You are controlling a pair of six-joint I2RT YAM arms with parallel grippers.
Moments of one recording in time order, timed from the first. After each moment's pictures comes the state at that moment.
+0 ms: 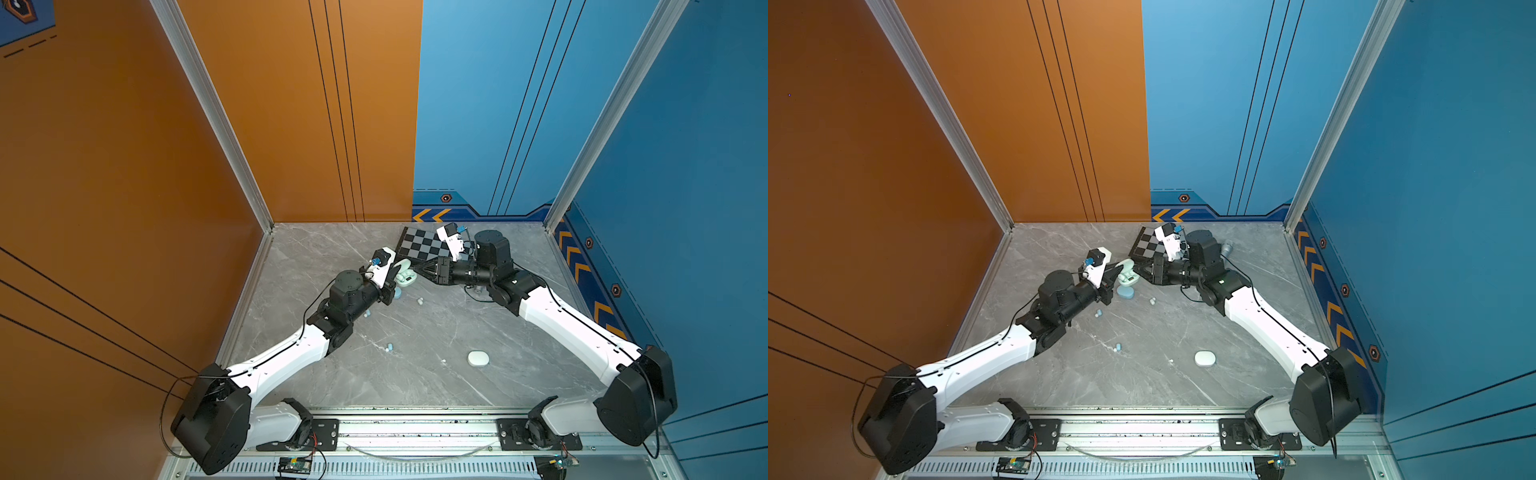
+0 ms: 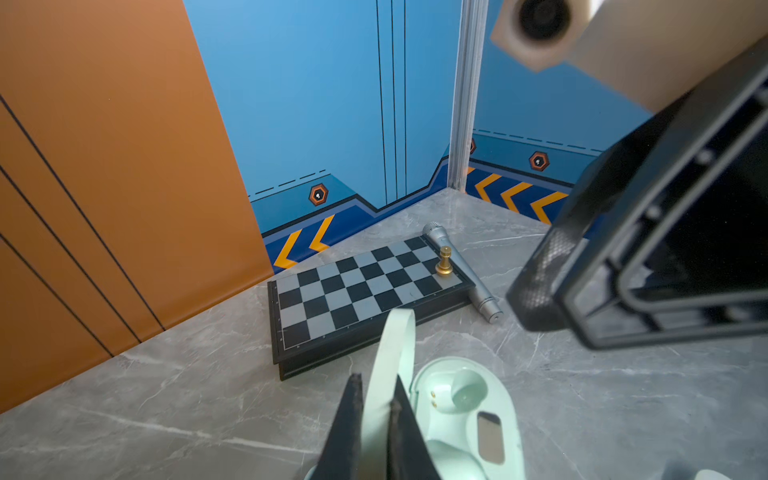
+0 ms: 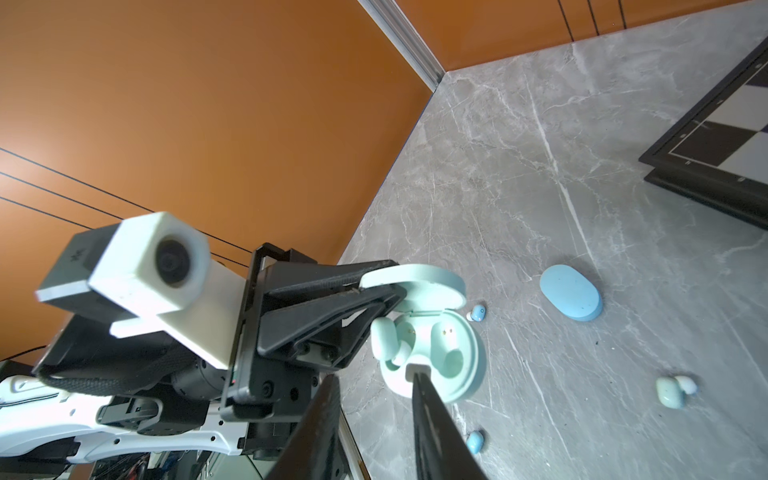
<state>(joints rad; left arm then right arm) -0.60 1.26 0.73 0.40 0.03 0.06 0.52 1.39 1.17 -0.16 -0.64 0.60</state>
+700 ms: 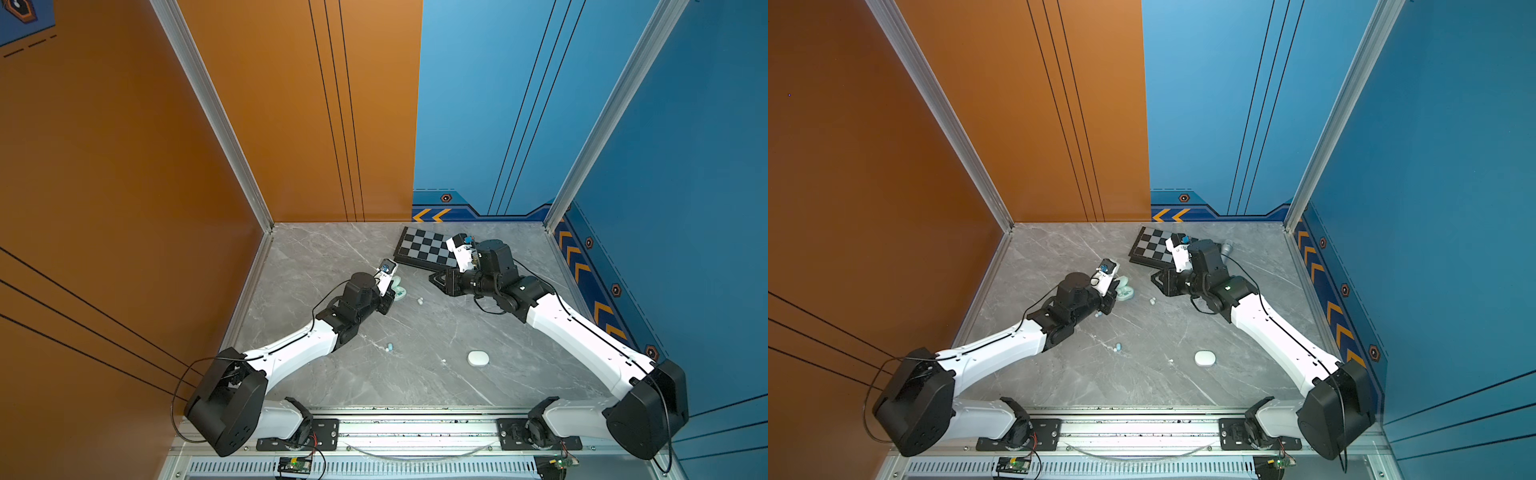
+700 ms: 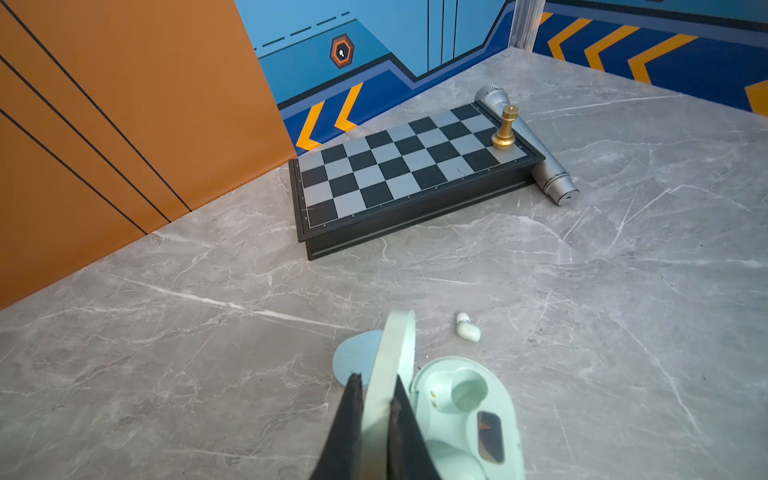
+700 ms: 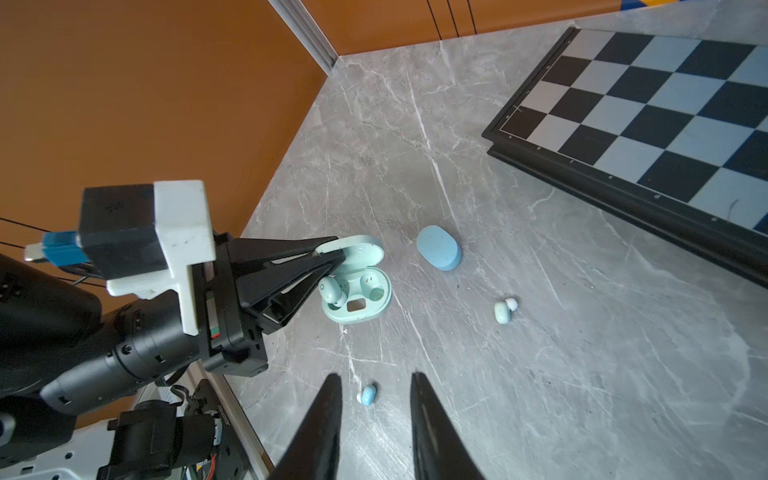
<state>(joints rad) -0.61 1.35 0.75 0.19 -0.09 0.10 0.53 1.33 1.12 -0.39 -0.36 0.41</state>
